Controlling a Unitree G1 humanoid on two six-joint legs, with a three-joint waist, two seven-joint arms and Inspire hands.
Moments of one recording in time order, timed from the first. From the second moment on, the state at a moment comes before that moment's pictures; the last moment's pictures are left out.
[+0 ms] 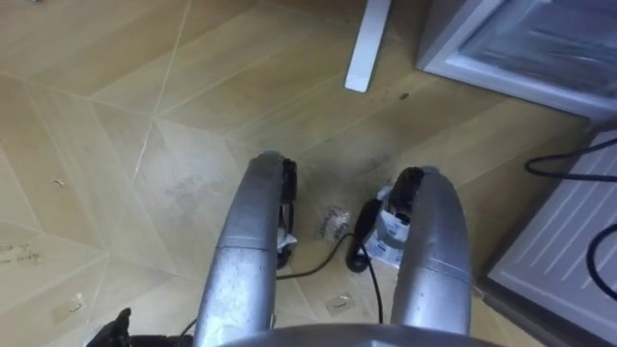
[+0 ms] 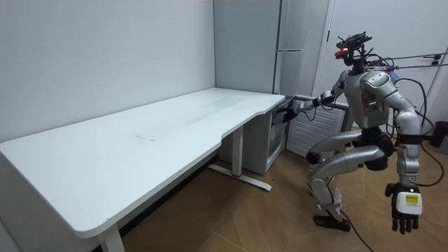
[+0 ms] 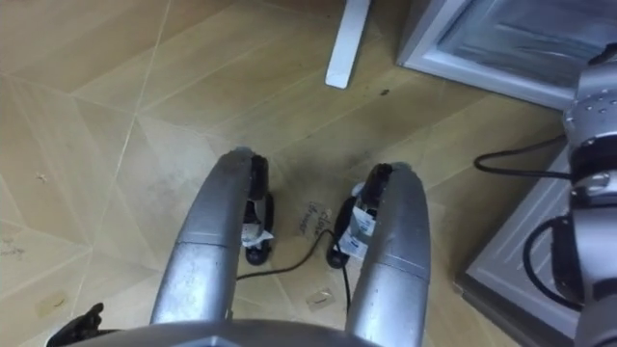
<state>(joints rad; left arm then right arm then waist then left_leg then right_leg) 0.33 0.46 -0.20 0.94 -0.40 -0.02 0.01 -0.63 -0.66 0.09 0.95 1.53 -0.26 -0.48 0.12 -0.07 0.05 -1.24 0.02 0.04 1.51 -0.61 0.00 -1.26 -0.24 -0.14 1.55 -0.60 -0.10</state>
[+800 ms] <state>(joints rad) 0.29 0.46 -0.22 0.93 -0.38 -0.04 -0.03 -0.49 -0.65 0.14 1.05 1.48 -0.12 -0.23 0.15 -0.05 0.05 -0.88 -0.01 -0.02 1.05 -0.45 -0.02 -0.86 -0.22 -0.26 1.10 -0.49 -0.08</state>
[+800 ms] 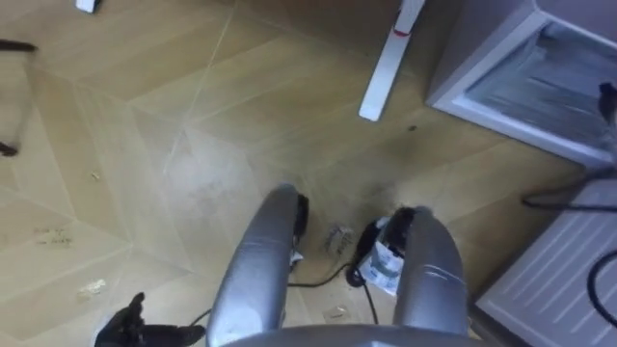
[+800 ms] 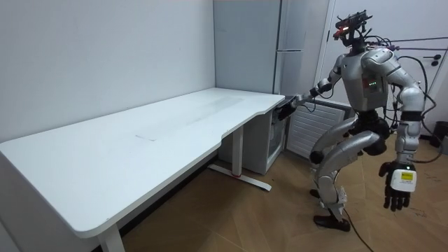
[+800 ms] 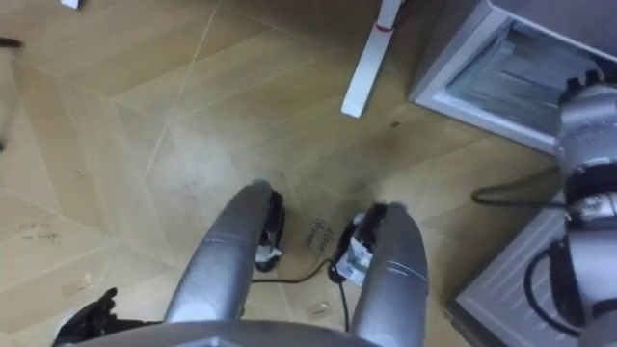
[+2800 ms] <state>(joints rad) 0.22 0.27 0.07 1.08 -0.03 -0.11 0.00 0.15 -0.43 -0.26 0.09 0.07 -0.16 -0.64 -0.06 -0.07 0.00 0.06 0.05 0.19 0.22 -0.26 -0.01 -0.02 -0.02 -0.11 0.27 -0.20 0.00</state>
